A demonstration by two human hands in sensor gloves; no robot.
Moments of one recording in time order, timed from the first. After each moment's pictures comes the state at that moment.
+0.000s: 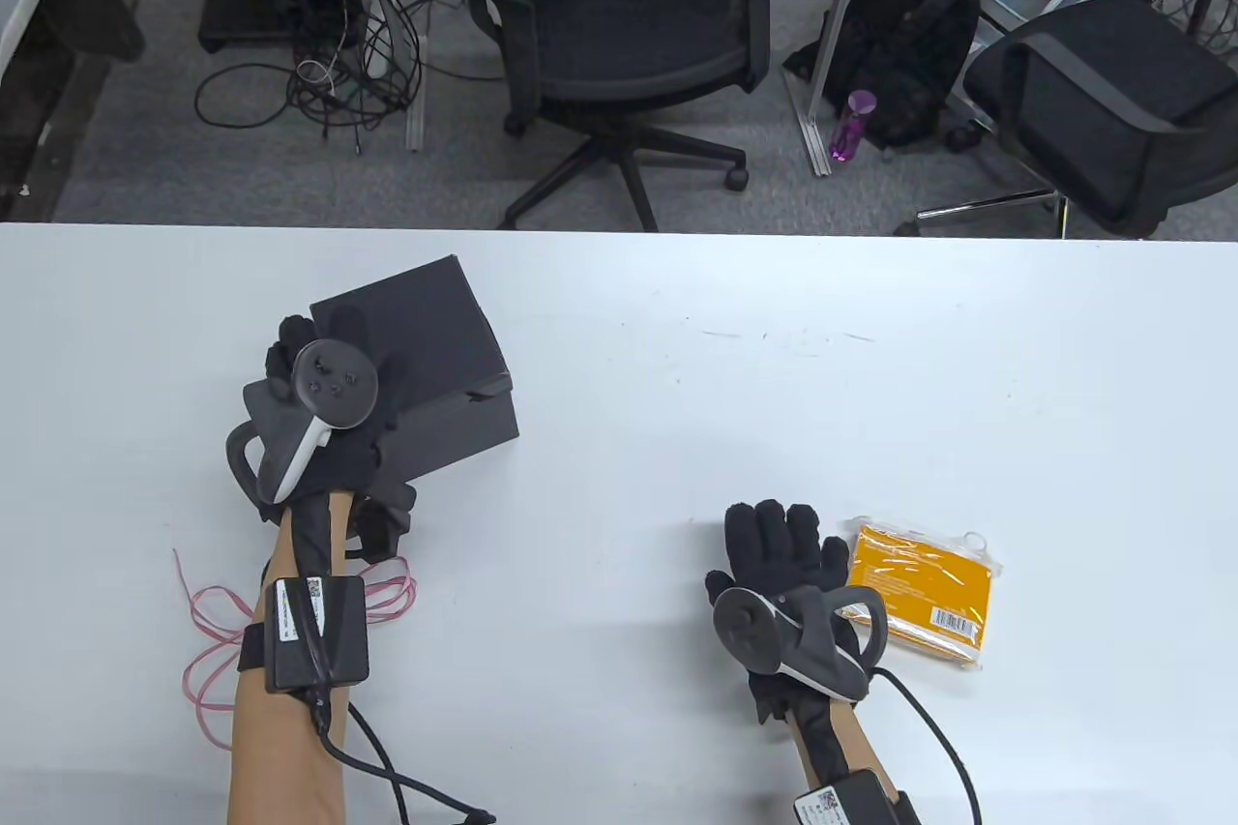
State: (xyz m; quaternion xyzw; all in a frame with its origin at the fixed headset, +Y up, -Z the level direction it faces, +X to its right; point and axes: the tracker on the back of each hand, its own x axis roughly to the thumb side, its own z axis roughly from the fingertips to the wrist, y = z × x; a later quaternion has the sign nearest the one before) left_hand -0.261 -0.674 -0.285 -0.03 0.15 0.18 0.97; right_hand 0.138 -0.743 -0.175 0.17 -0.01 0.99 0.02
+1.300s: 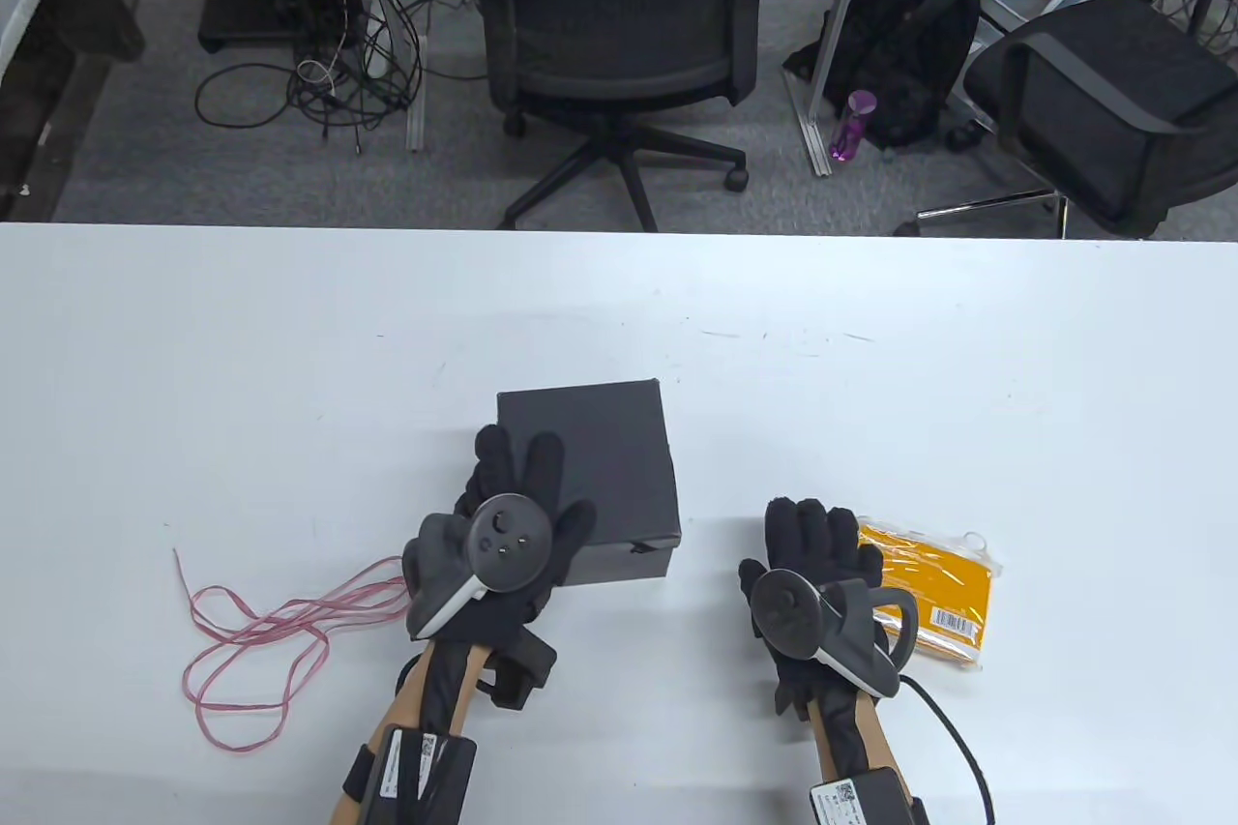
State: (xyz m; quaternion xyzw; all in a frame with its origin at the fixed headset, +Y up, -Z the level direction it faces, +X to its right) left_hand -0.108 -0.706 -0.185 -0.06 -0.08 0.23 0.97; right_hand 0.166 -0.739 -0.181 0.10 -0.01 0.99 0.05
